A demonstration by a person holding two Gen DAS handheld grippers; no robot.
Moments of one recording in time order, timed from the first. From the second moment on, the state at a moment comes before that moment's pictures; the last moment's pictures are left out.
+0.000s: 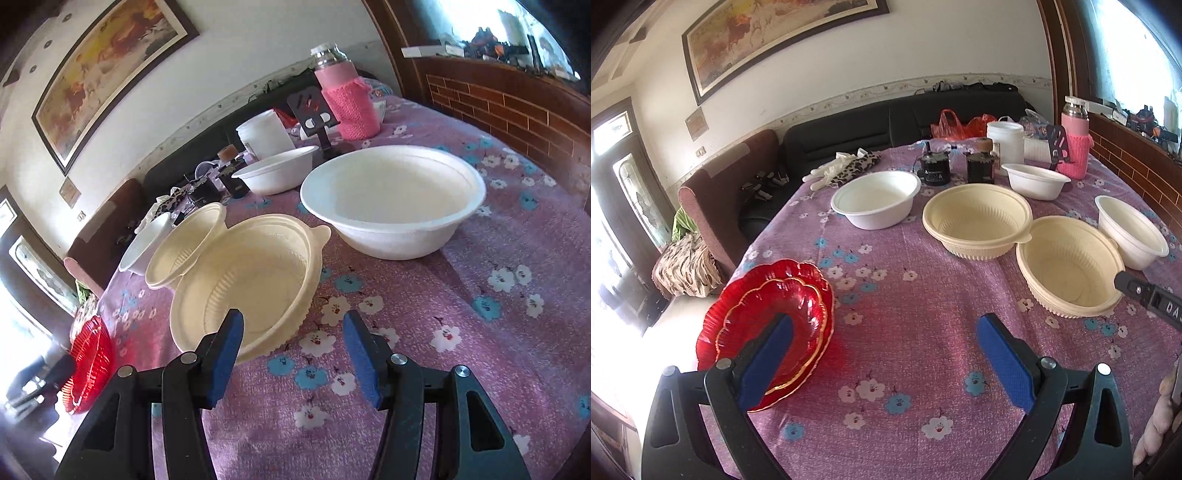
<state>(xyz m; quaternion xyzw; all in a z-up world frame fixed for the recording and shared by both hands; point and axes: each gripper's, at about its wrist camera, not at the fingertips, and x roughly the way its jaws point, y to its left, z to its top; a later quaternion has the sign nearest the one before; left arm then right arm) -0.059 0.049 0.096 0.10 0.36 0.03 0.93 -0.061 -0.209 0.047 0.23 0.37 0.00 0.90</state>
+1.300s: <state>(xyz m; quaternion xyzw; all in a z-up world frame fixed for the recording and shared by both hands) 0.009 0.041 0.036 -0.05 0.48 -0.06 0.87 -0.030 -0.167 0.030 0.19 0.41 0.10 0.89</state>
